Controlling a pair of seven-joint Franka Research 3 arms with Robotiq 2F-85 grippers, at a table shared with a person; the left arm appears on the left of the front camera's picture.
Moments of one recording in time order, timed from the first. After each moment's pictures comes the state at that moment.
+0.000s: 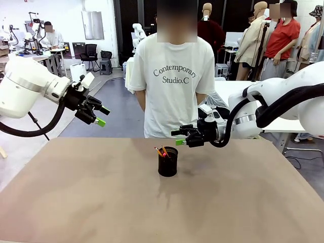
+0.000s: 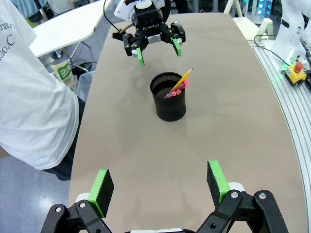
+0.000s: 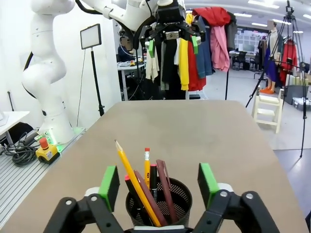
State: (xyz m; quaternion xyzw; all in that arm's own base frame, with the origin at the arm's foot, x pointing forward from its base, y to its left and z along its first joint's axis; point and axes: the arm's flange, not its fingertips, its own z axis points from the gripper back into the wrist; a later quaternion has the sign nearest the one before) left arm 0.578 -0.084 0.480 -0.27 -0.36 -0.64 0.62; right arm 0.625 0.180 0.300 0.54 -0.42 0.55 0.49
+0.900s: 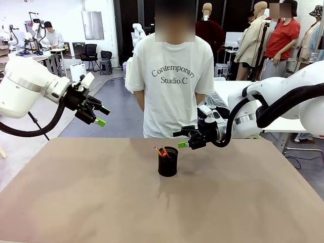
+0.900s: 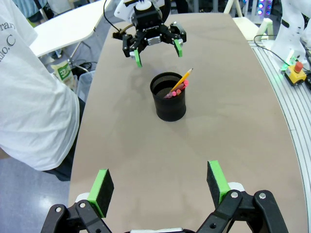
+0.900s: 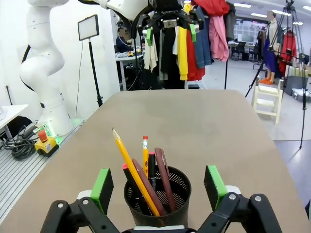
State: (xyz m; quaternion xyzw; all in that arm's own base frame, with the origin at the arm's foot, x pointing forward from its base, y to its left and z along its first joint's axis) left arm 0.578 -0.084 0.480 -0.27 -0.36 -0.64 0.62; right arm 0.627 0.176 0.297 0.52 -0.41 0.56 0.50
